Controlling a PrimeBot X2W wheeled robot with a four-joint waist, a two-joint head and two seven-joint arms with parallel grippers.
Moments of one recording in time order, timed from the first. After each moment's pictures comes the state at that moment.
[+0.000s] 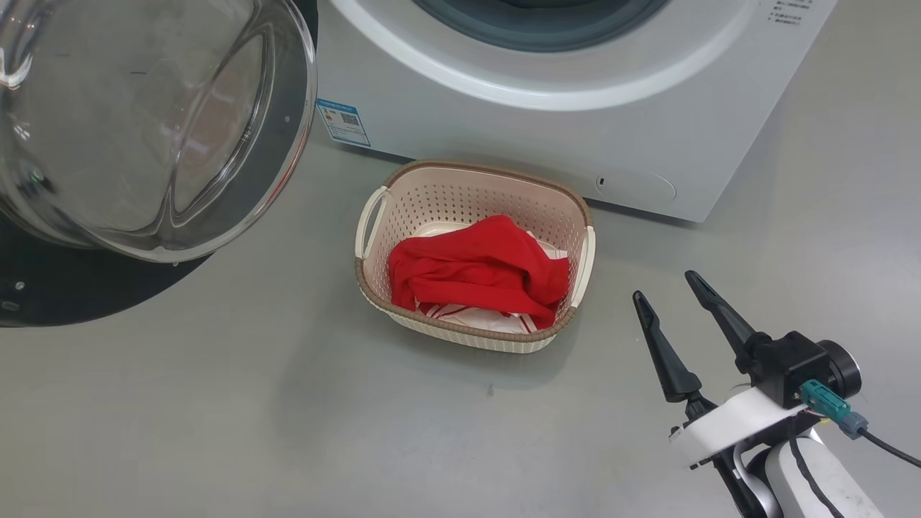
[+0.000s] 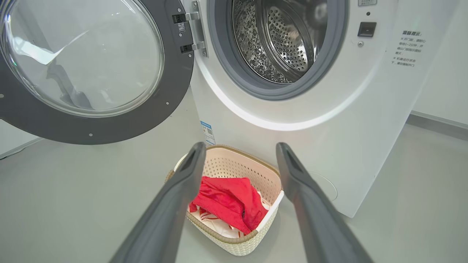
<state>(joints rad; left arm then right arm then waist) -0.92 0.39 0.82 1.00 -1.07 0.13 0.54 -0.08 -0.19 0.30 0.08 0.29 0.10 -0.19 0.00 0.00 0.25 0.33</state>
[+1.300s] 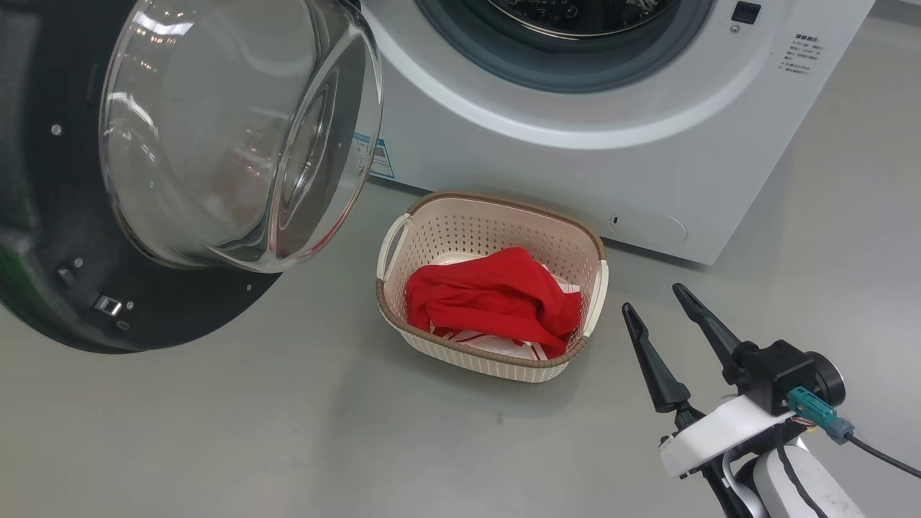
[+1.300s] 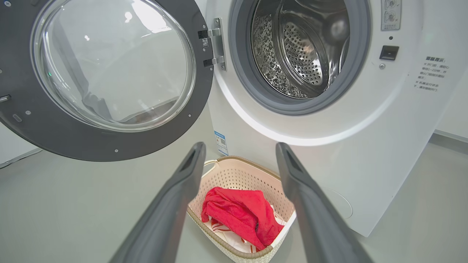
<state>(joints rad) -0.88 0.35 0.67 1.01 -1.07 0.03 0.99 -0.07 -0.16 0.31 0.12 0.30 0.10 -0.20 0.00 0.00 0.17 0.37</state>
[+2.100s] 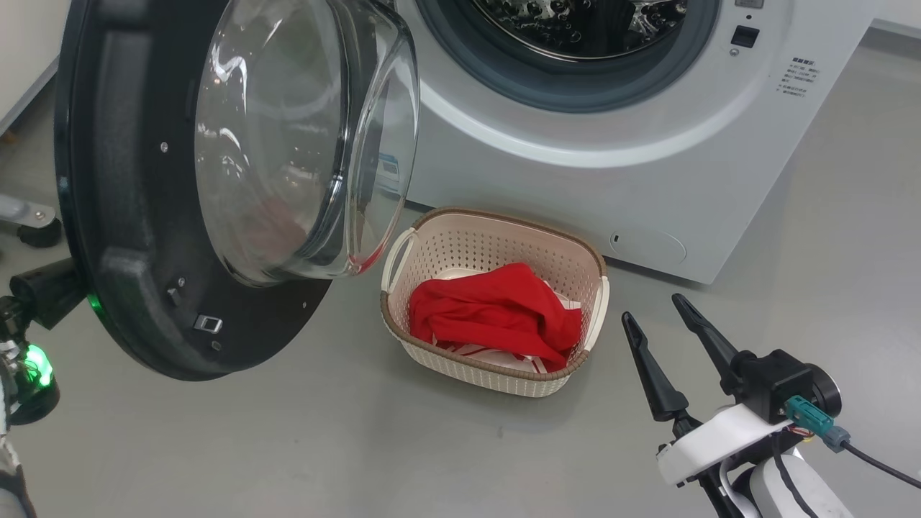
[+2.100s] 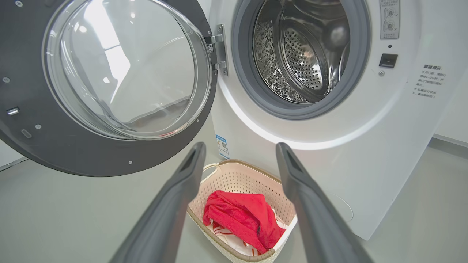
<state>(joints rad) -0.78 0.22 0.62 0.88 -1.14 -0.07 1.25 -0.06 -0.15 0.31 0.14 0.31 0.09 -0.21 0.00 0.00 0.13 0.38</state>
